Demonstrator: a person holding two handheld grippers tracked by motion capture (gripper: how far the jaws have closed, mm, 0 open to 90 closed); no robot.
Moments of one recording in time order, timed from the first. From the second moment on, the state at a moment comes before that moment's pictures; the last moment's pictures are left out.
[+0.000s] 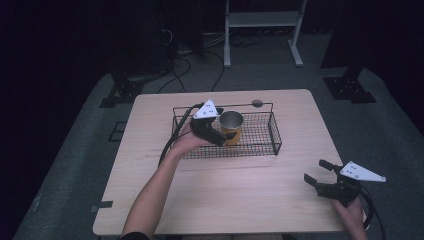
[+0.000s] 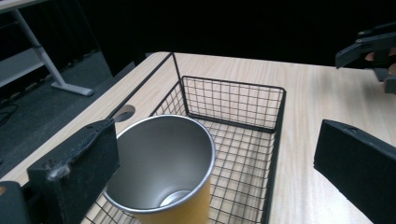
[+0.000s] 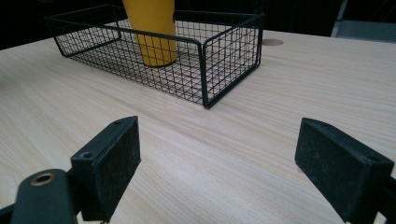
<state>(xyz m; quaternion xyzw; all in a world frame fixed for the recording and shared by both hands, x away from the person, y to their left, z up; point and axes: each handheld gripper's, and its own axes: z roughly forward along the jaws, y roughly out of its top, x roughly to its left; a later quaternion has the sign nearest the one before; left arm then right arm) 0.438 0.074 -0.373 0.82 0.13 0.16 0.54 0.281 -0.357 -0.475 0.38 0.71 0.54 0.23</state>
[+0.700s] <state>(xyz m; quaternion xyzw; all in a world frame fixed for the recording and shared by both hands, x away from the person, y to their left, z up) 0.413 0.081 -0.377 0.81 0.12 0.15 0.55 0.281 -0.357 -0.475 0.38 0.71 0.54 0.23</state>
